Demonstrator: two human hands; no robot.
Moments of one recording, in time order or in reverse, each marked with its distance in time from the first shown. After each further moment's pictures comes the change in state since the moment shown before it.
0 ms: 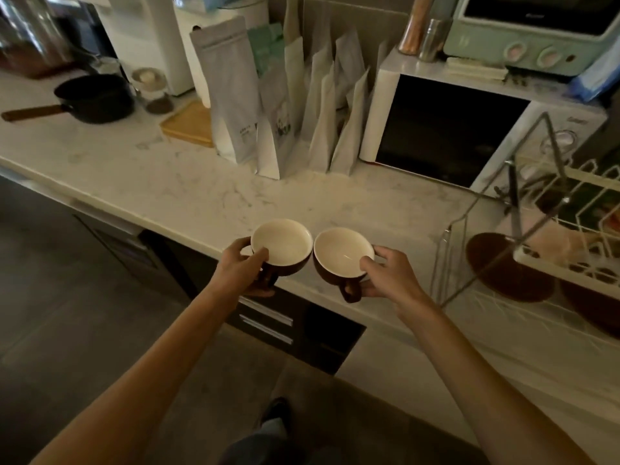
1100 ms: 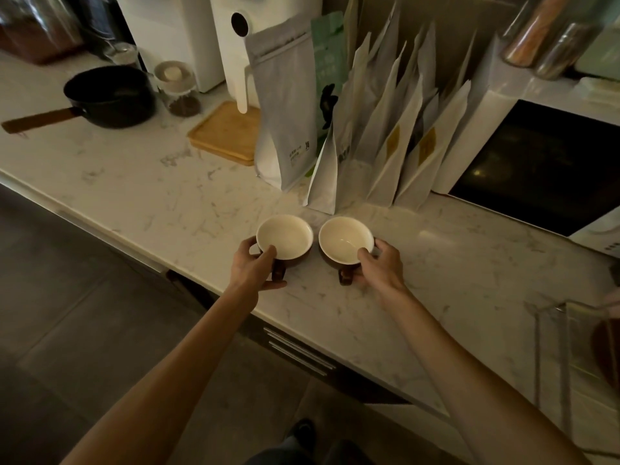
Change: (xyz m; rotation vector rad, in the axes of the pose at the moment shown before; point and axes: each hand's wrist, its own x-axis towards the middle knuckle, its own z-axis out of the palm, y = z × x) left_hand 0.202 0.033 -0.079 -0.195 0.129 -0.159; right_hand 0.189 -0.058 0.163 -0.028 0.159 0.044
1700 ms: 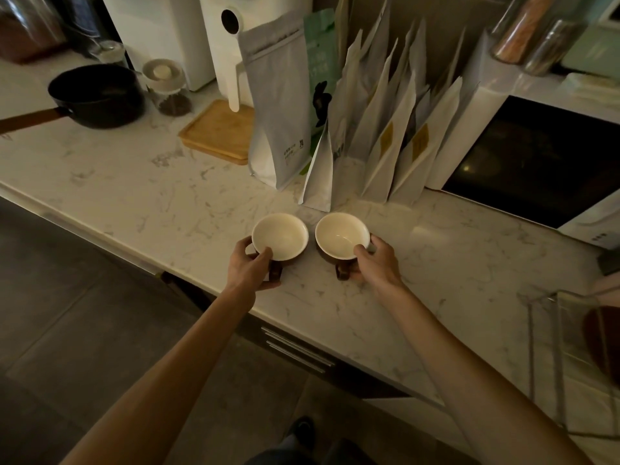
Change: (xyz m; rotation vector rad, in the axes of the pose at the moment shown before) left_hand 0.009 -0.005 -0.004 0.032 0.000 0.010; right_hand -0.005 -0.006 0.000 -0.031 -0.016 0.008
